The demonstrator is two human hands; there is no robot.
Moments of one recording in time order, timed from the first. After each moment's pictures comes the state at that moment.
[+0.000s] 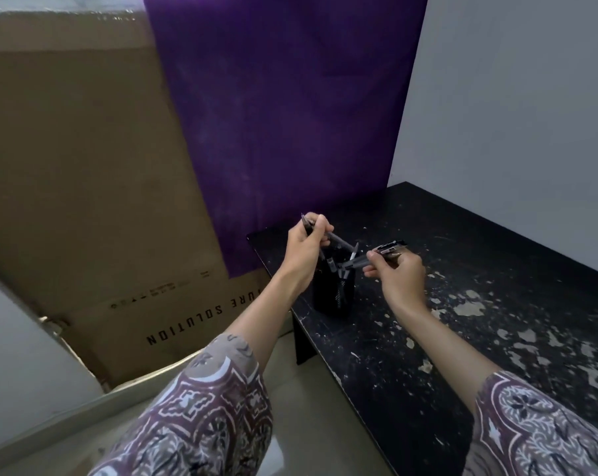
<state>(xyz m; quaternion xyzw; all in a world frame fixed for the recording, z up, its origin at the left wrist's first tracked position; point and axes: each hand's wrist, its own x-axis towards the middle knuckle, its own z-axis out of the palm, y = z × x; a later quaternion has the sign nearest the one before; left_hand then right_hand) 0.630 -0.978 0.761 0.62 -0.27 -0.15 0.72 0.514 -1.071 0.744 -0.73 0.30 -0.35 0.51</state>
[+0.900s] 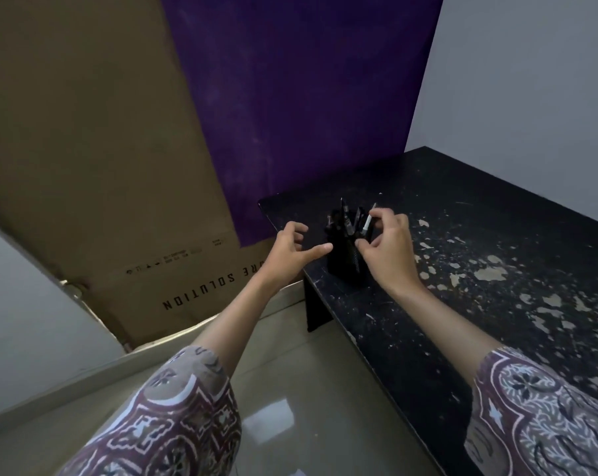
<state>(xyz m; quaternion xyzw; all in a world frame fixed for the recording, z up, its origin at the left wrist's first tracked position) 0.628 -0.909 0.714 0.80 -0.25 -0.19 0.51 0.521 -1.038 0.732 -0.85 0.25 -0.29 0.37</state>
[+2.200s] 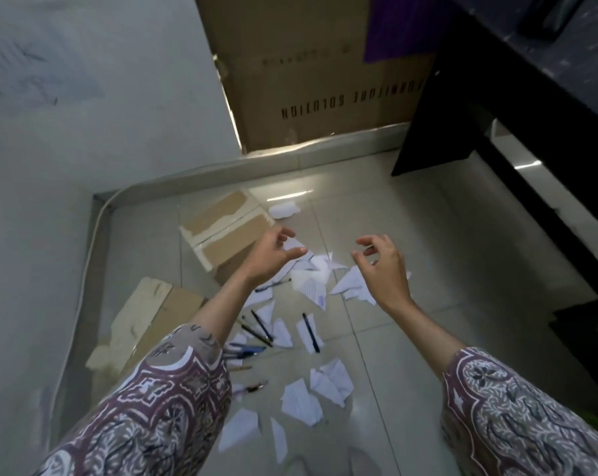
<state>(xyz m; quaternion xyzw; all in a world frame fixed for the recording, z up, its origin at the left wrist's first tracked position) 0.388 -0.410 0.533 0.85 -0.10 -0.26 0.45 0.292 -0.591 0.519 -0.86 0.20 -0.12 0.45</state>
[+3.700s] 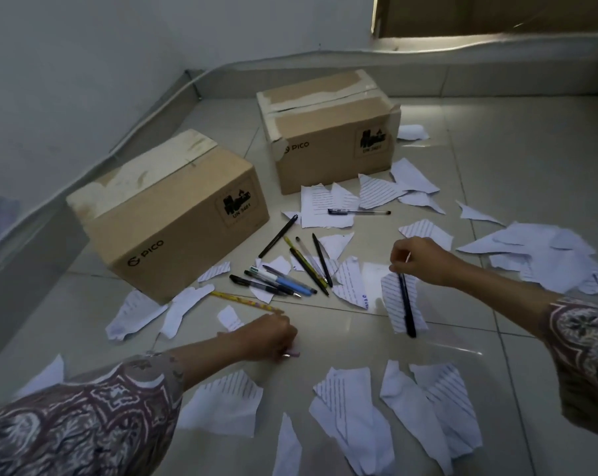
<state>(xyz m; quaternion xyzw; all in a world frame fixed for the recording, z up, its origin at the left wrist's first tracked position) 0.247 -0.228 -0.013 0.92 -0.23 -0.33 0.05 0.342 -0.518 0.039 -0.94 -0.13 0.18 0.27</state>
